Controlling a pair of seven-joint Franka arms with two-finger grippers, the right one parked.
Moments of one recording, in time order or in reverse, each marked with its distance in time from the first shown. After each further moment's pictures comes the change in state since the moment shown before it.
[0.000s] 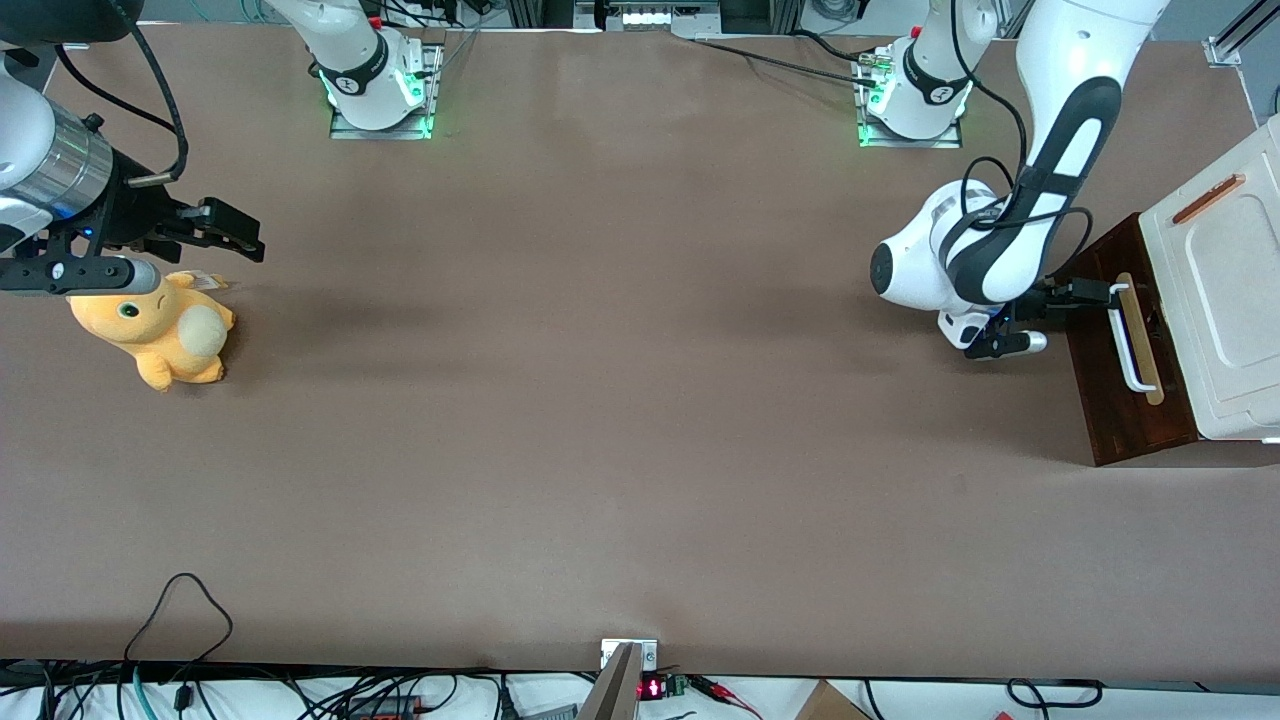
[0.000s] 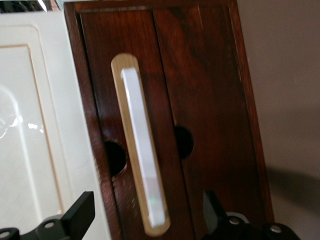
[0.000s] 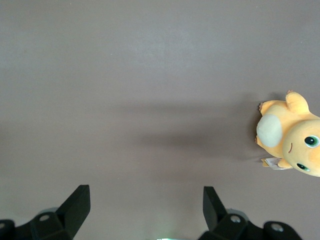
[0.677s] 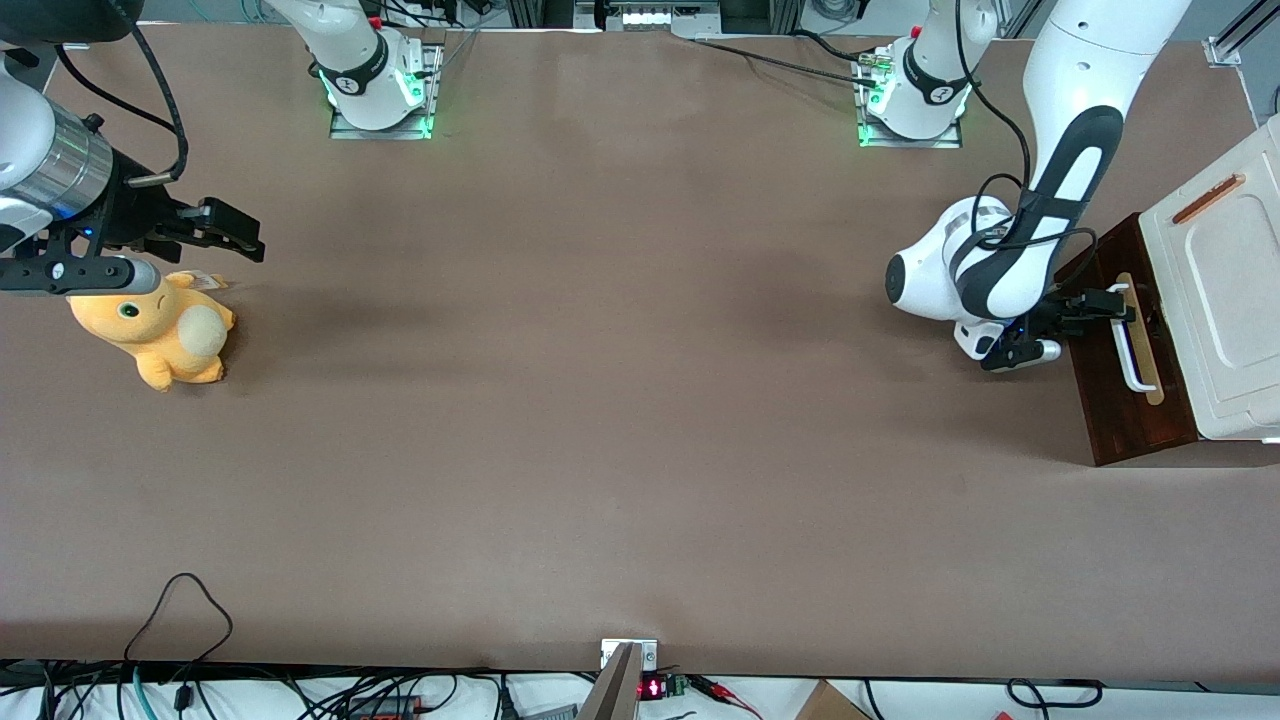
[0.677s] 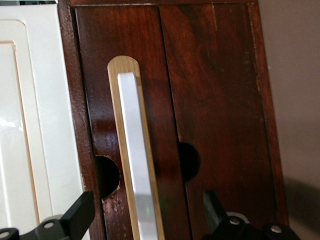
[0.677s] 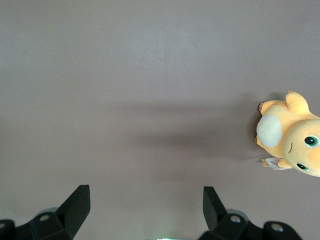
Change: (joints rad) arm -0.006 0.041 0.073 0.006 0.094 0.012 -0.057
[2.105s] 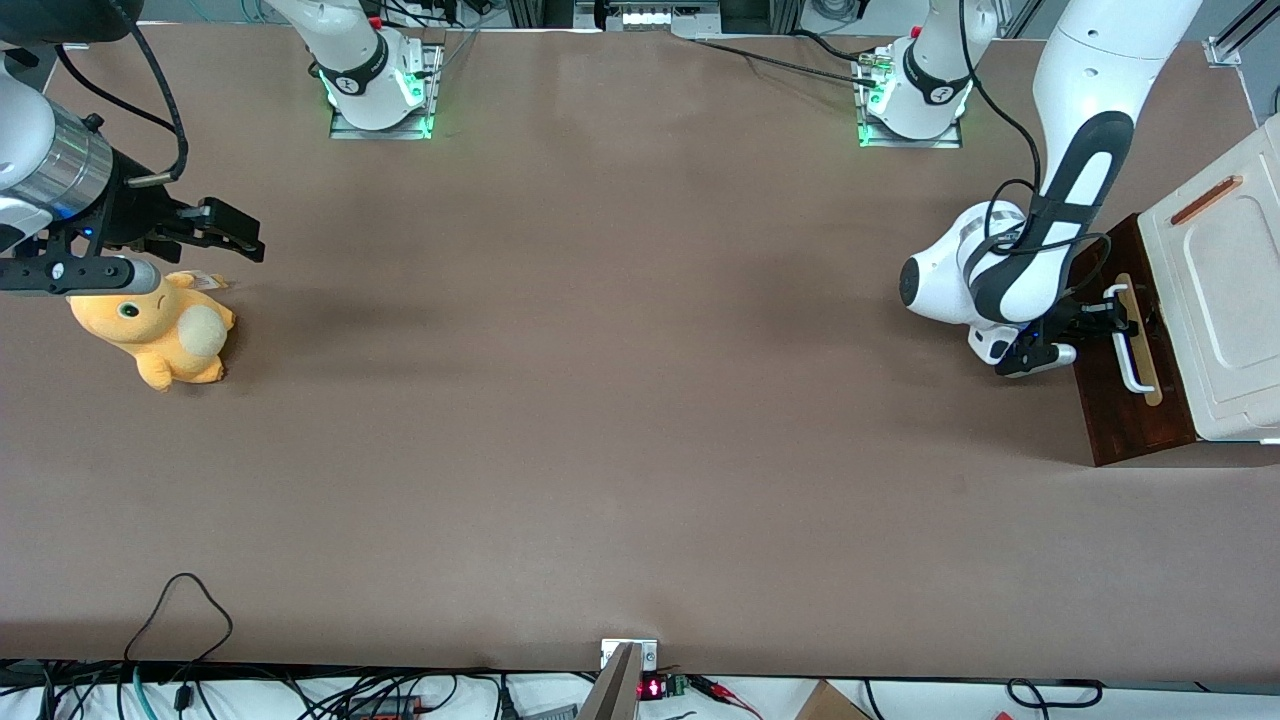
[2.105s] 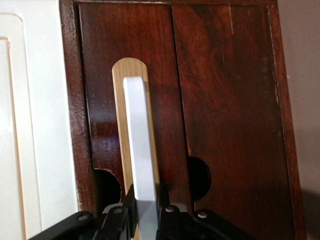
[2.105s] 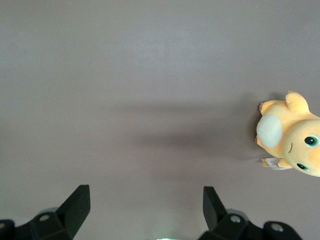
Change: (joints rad) arm -0.007 0.006 0.048 0.004 0.044 0.038 -0.038
